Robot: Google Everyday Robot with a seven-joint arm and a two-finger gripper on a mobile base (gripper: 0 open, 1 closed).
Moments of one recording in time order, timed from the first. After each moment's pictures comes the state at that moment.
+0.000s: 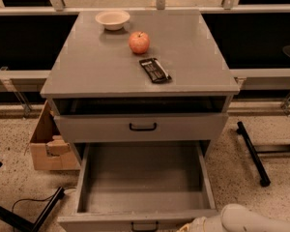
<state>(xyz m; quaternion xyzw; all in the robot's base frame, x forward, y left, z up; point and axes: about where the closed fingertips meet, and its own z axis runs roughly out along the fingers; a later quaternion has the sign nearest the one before) 0.328 -0.126 0.357 -0.54 0.77 0.27 0.22</state>
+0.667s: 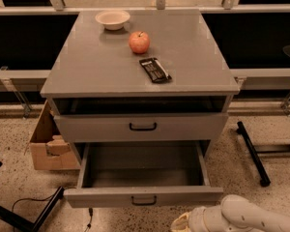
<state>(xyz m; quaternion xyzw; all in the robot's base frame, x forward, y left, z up) 0.366 -0.129 0.351 -0.54 0.76 0.28 0.25</state>
